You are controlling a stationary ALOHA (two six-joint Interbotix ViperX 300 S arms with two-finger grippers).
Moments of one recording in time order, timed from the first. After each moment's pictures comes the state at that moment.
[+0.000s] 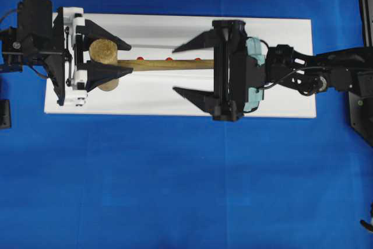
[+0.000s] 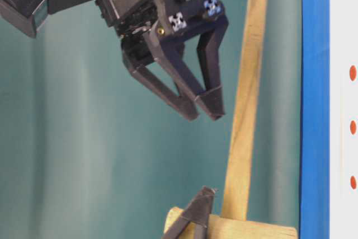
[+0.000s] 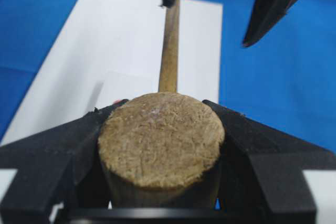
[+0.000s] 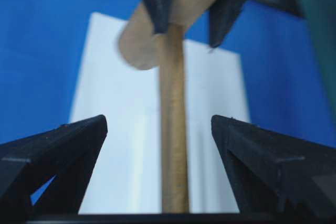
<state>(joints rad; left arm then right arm) 0.09 -0.41 1.00 -0.02 -0.33 -0.04 0.03 -0.15 0.66 0.79 -0.23 -0.89</state>
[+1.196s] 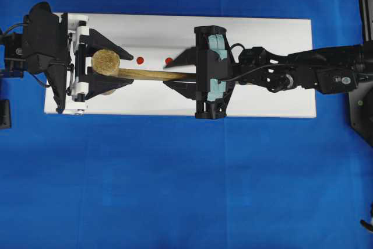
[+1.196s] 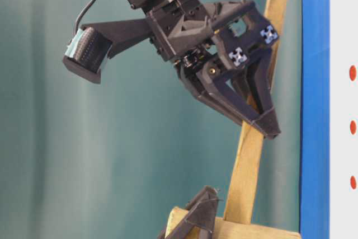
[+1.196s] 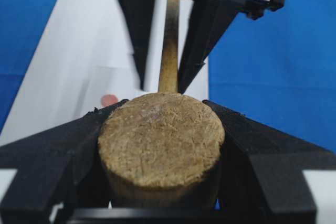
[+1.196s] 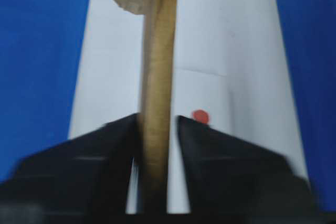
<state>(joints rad) 0.05 -0.40 0.97 -0.02 -0.27 0.02 -0.01 0.00 0.60 0.82 -0.18 -0.85</state>
